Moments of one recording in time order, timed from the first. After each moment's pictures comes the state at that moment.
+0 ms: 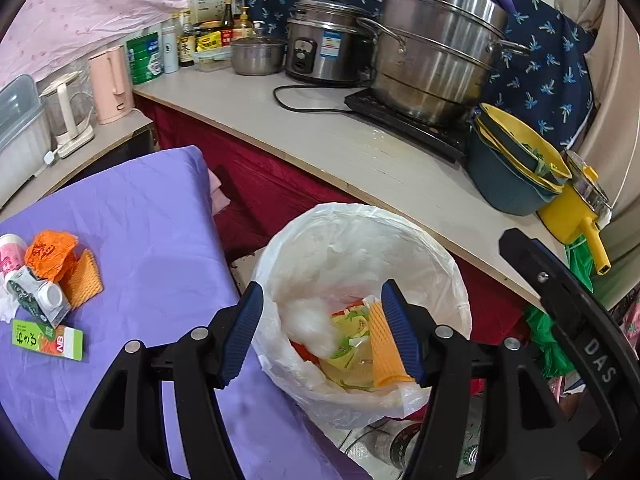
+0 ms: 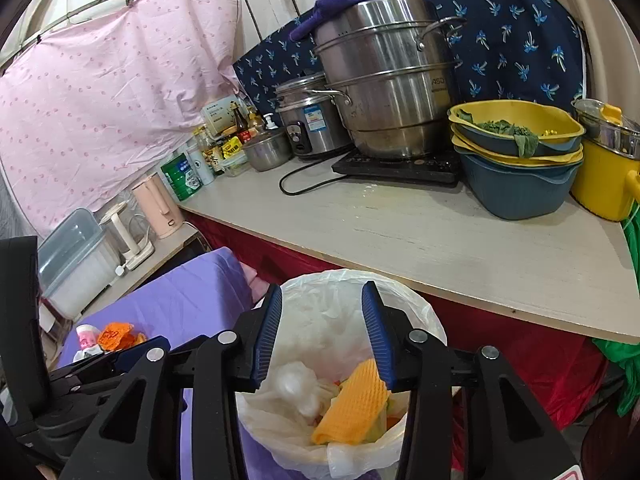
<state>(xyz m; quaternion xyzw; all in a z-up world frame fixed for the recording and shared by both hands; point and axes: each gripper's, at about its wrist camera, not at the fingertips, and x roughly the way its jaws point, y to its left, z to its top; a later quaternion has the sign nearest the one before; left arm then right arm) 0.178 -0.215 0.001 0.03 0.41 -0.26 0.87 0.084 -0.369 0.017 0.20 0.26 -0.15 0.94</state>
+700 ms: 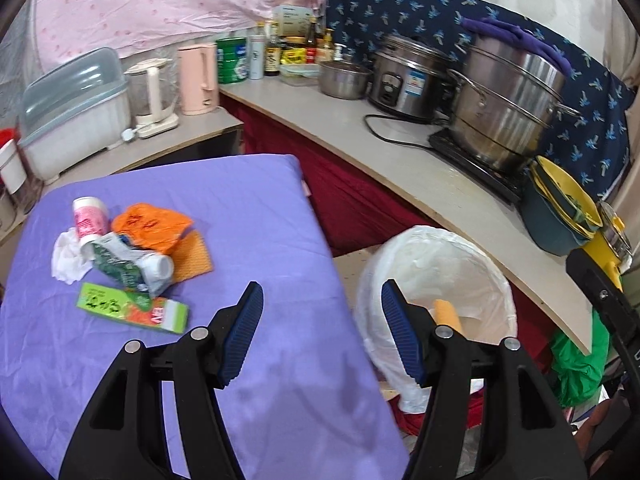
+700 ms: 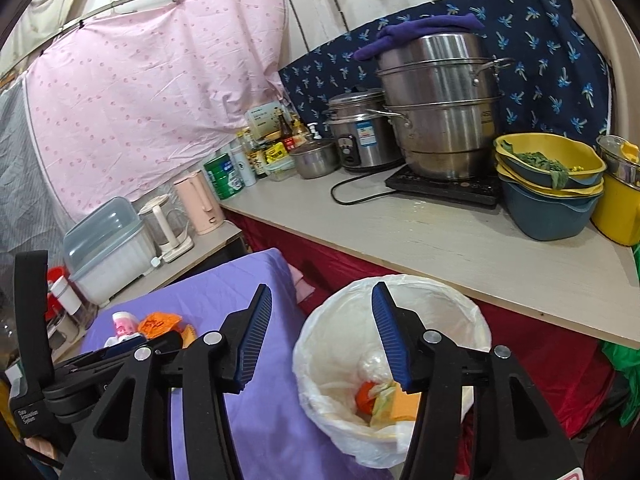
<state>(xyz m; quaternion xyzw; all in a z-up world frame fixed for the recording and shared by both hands) 0.169 -0.094 0.029 -0.01 0.39 -0.16 0.91 0.073 -0.298 0.053 0.17 0.24 -0.10 0.95</state>
